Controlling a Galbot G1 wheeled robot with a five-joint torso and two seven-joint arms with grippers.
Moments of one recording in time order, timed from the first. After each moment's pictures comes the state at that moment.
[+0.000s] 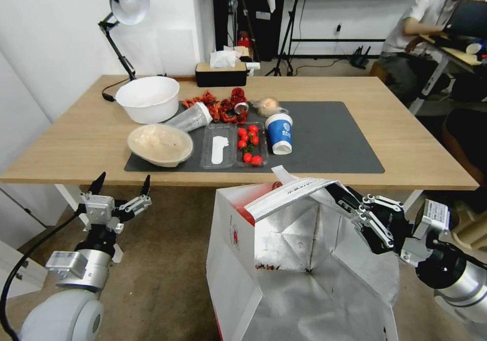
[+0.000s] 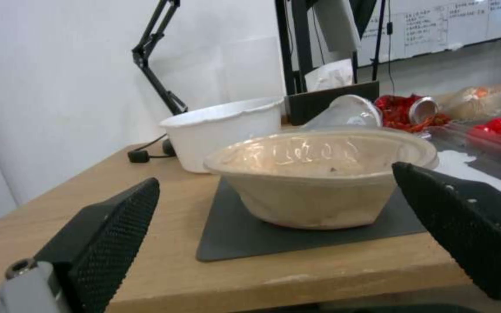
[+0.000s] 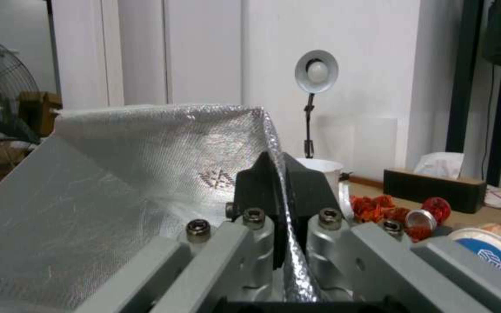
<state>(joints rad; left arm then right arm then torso) 1.67 -1.31 -0.76 -2.24 -0.26 -0.01 0.04 -1.74 1.08 0.96 2.39 0.85 -0.04 -0.82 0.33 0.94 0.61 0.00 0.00</state>
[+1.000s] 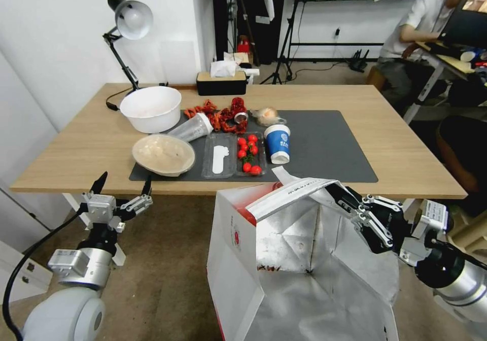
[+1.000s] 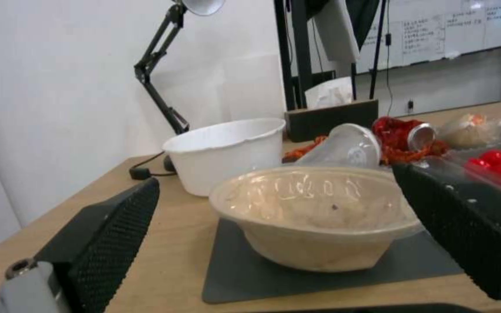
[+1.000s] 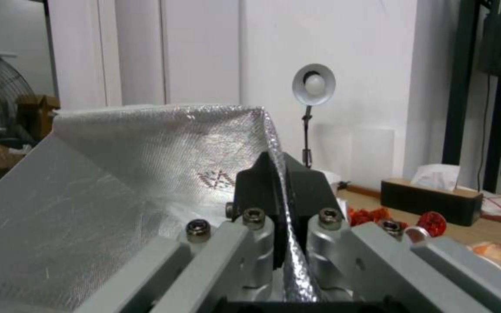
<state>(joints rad) 1.66 -1.30 -0.75 -2.22 -0.27 -0.03 0.04 -1.74 1.08 0.96 2.38 0.84 -0.04 -0.83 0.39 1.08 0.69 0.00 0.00</state>
